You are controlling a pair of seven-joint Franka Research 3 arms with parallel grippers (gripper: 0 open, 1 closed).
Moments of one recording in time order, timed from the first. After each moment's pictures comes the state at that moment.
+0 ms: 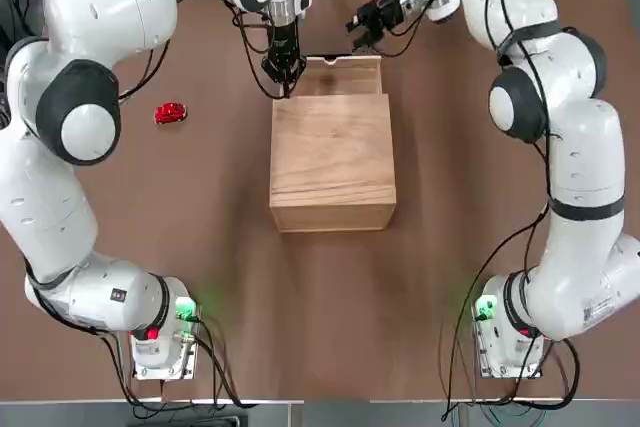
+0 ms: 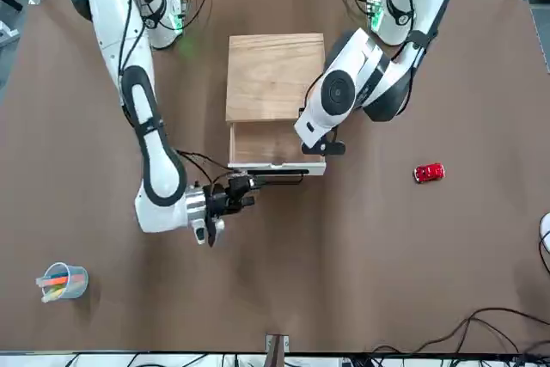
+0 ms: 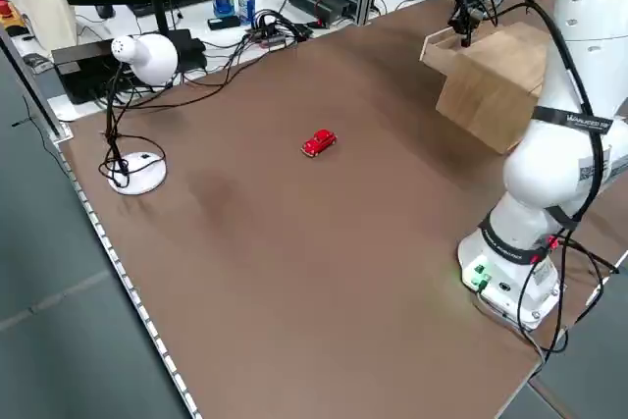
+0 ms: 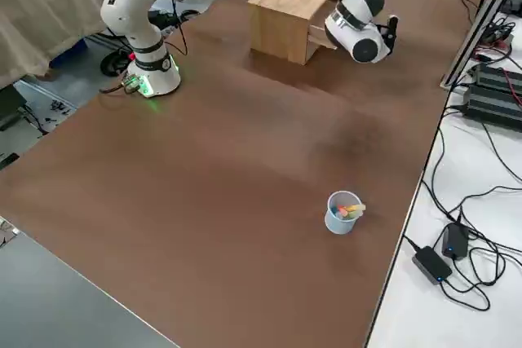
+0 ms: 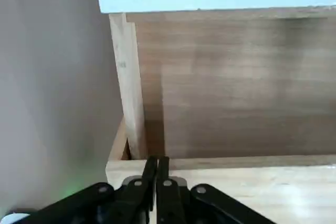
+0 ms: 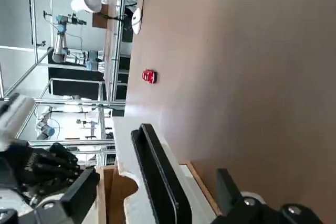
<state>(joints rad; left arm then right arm) -0.21 0.45 -0.53 -1.61 0.00 1.75 -0.68 0.35 0.87 -0.07 -1.30 1.32 1.80 -0.69</state>
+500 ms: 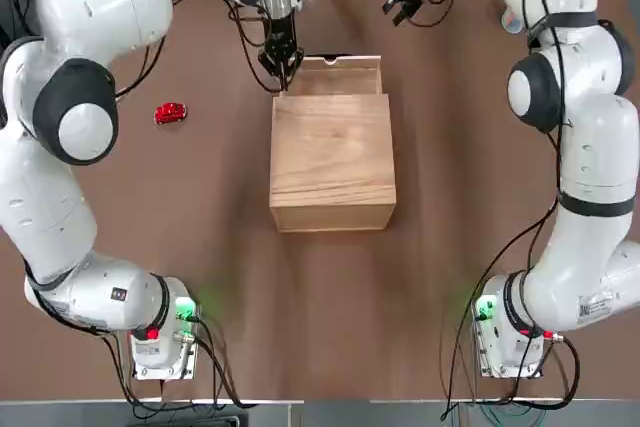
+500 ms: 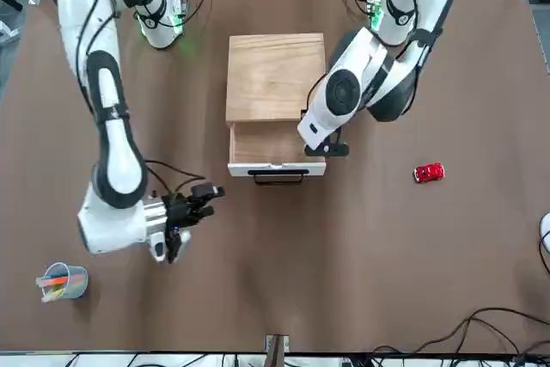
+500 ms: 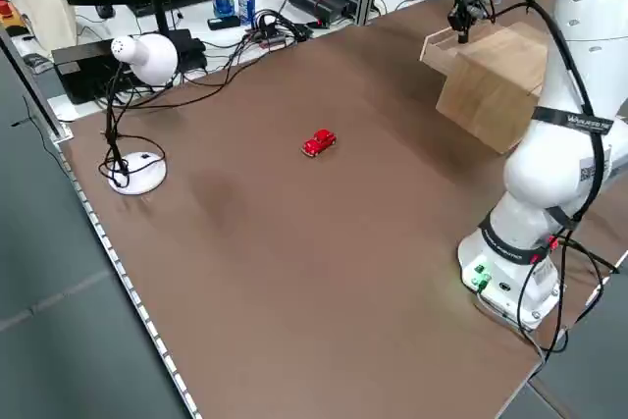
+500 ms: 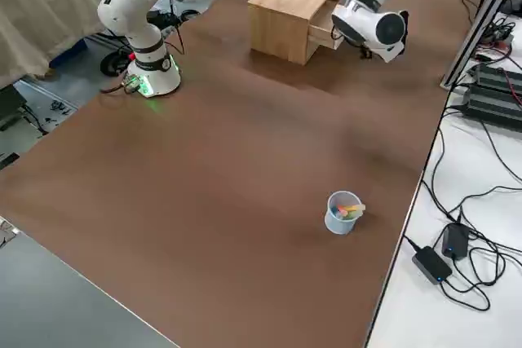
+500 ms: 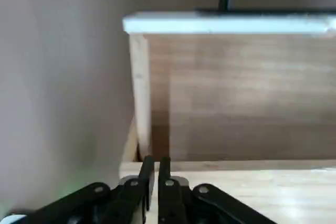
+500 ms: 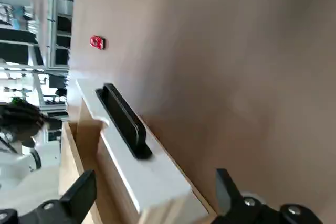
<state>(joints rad) -0.17 0.43 -0.53 -1.59 0.00 1.75 -0.69 0.22 0.83 -0.10 -1.11 0.91 1.58 -0.52</state>
